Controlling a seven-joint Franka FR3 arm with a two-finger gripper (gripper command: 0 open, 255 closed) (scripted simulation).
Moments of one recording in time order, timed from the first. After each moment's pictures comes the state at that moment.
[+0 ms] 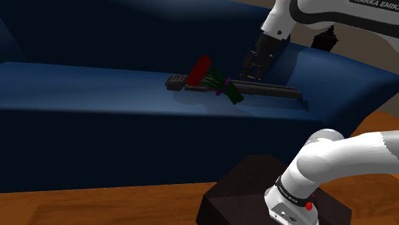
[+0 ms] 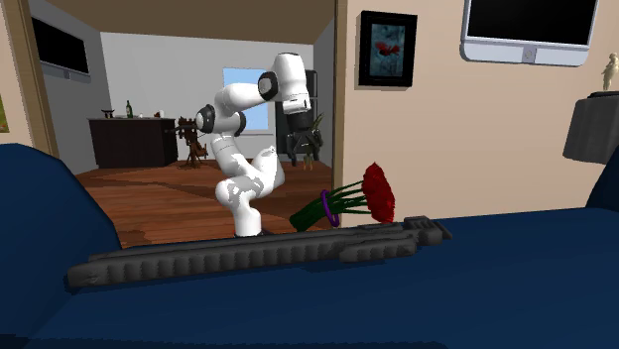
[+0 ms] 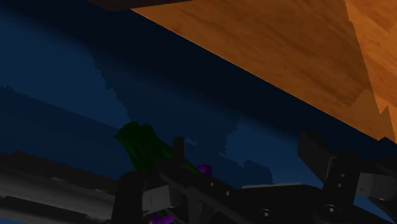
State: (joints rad) arm -0.02 -0.81 0.02 -2.30 0.10 1.64 0.10
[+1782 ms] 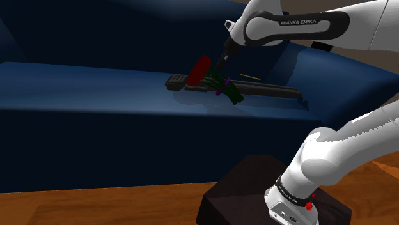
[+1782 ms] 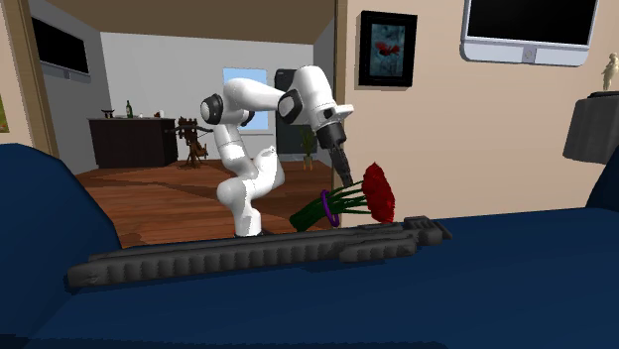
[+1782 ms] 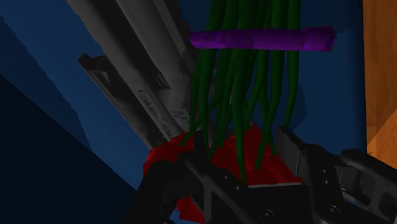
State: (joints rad) arm 0.13 -0.46 -0.14 -2.25 -0.04 2.24 -0.54
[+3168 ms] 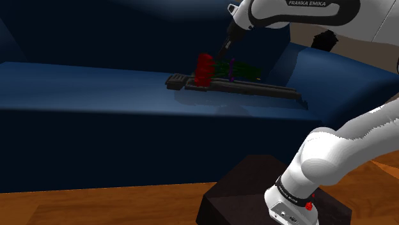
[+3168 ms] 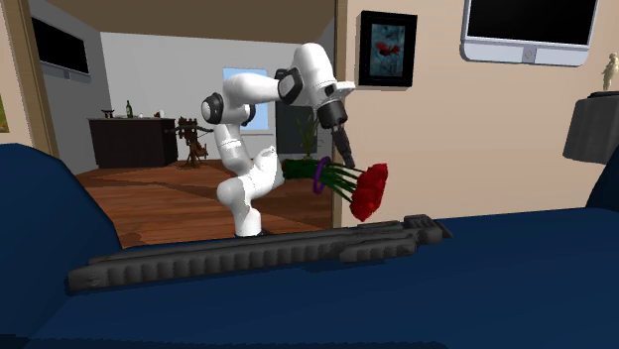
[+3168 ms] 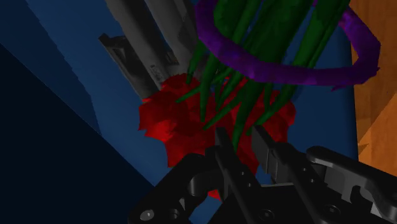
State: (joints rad) arm 0.13 -0.44 -0.13 -2.10 -0.04 2.10 -0.54
